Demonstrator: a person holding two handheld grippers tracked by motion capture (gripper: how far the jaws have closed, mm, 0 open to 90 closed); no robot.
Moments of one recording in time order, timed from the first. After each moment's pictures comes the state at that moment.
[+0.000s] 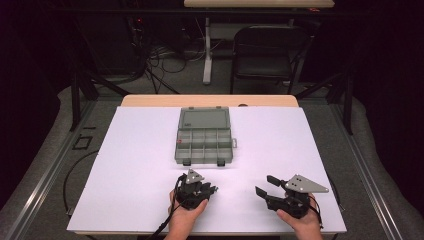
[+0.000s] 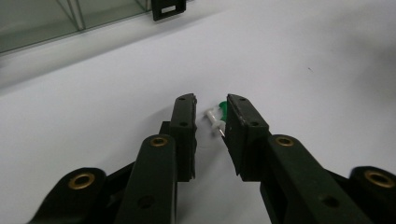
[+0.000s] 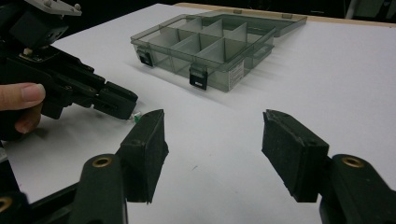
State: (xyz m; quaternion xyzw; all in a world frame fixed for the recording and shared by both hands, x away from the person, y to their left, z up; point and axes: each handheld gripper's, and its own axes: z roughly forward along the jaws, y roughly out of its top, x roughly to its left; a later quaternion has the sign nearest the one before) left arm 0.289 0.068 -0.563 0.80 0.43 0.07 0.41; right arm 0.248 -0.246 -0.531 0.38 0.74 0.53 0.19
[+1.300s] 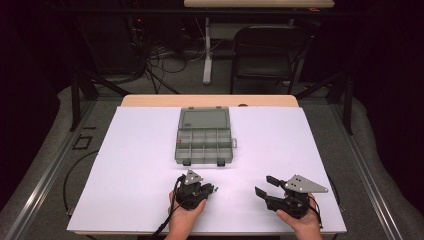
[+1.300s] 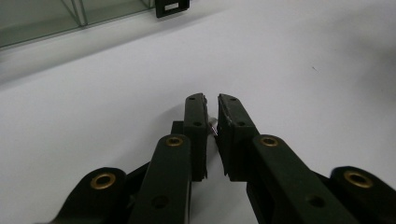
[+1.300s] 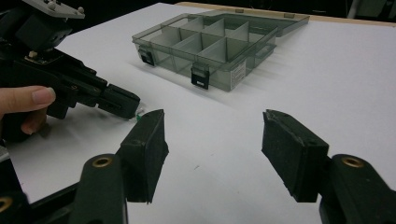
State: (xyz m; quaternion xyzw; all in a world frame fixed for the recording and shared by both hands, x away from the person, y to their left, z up) left arm 0.289 0.069 -0.568 0.80 0.43 0.07 0.42; right arm 0.248 -0.245 -0.531 0.38 0.74 0.52 0.19
